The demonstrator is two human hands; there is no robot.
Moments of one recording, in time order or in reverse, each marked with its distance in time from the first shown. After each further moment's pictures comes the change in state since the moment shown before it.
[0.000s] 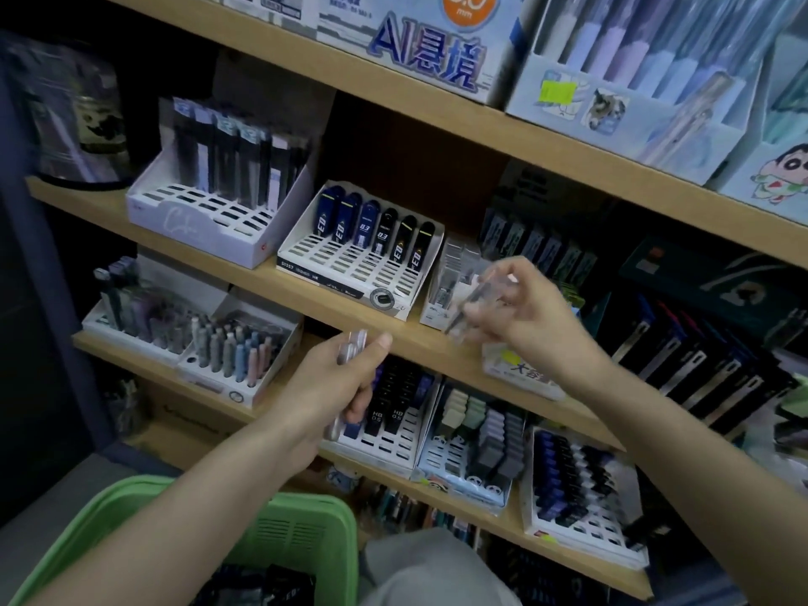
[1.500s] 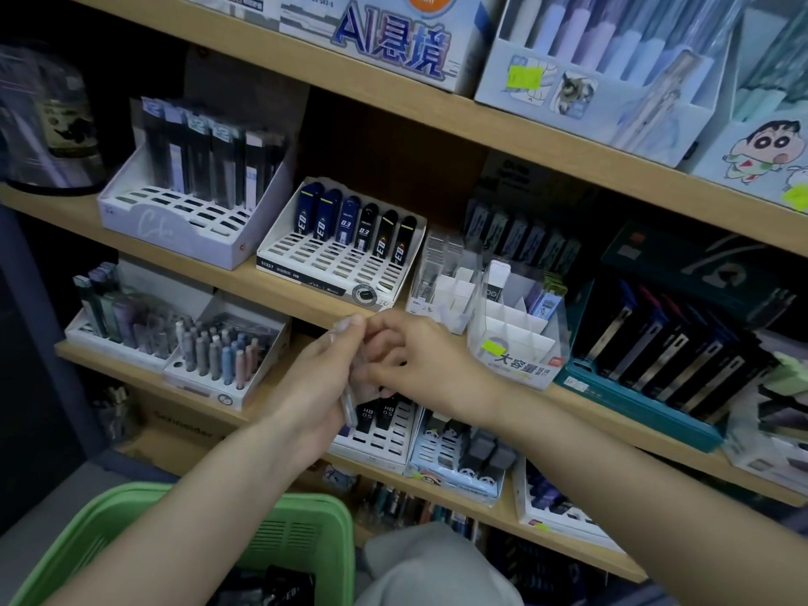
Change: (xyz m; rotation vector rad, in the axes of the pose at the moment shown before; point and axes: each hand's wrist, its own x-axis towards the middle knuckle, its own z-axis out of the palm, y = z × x) left_hand 0.001 0.007 0.020 -0.474 -0.033 -0.103; right_hand -0.008 0.006 0.062 -0.265 -0.323 -0.093
